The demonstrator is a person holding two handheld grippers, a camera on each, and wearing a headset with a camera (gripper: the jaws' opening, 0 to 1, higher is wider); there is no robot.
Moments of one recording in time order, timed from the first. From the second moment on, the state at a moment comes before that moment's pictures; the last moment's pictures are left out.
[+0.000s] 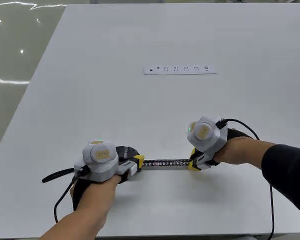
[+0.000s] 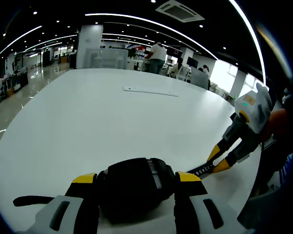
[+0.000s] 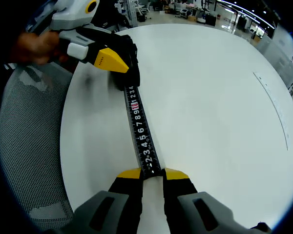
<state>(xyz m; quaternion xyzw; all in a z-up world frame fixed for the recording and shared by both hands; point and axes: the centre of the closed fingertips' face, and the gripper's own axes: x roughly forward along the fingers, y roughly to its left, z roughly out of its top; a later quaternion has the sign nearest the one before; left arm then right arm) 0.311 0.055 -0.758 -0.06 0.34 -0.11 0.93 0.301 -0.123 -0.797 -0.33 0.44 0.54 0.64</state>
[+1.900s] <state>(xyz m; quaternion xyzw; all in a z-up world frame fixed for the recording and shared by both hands) 0.311 0.056 -0.759 -0.06 0.34 -0.11 0.93 0.302 -0.104 -0.798 -0.33 0.43 0.54 0.64</state>
